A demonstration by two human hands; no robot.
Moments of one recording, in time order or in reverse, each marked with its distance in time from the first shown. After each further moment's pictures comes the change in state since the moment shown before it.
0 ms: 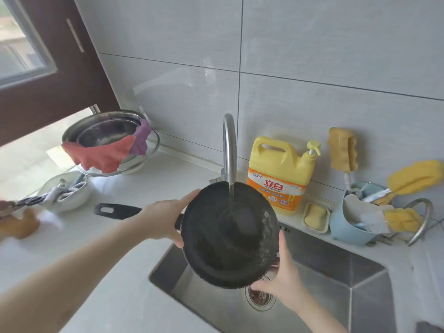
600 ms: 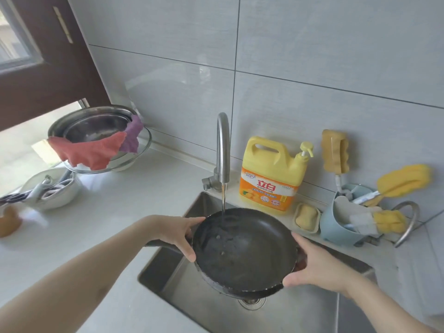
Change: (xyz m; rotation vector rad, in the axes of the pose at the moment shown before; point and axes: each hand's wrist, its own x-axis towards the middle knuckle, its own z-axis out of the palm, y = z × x) left_hand 0.040 0.002 0.041 -0.548 -0.591 0.118; right_hand -0.006 -0.041 -0.099 -0.283 -0.208 0.074
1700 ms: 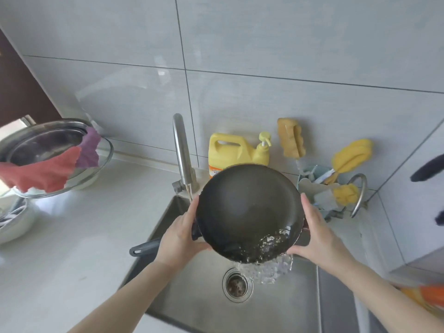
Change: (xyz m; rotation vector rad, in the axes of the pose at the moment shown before) left_hand 0.064 0.035 0.075 0.213 1.052 0.401; right_hand -0.027 0.050 -0.028 -0.277 0.536 -0.209
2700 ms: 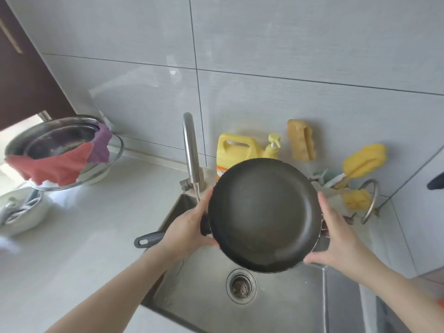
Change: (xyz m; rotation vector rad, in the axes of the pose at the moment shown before) left_hand 0.018 0.026 -0.031 -0.038 -0.247 -0.013; right_hand -0.004 -0.010 -0.029 0.064 -0.076 0.051
